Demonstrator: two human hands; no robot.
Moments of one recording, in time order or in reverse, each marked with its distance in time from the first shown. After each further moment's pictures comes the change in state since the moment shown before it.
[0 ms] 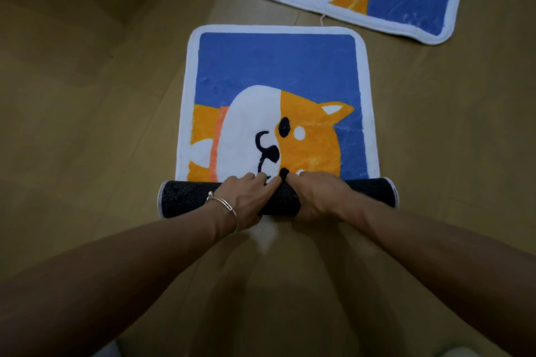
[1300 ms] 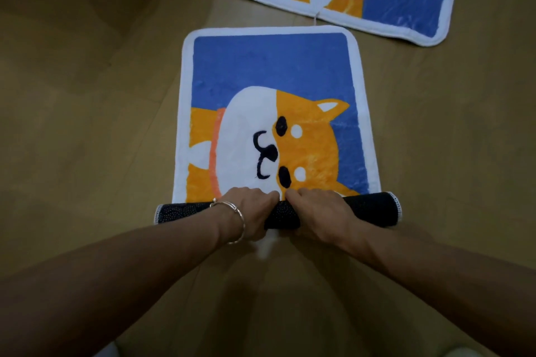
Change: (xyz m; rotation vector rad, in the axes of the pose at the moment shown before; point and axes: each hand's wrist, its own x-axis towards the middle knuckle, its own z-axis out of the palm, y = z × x) left_hand -0.006 0.011 -0.017 -0.143 -0.162 0.009; right_hand -0.027 -0.011 0.016 -0.035 0.147 -0.055
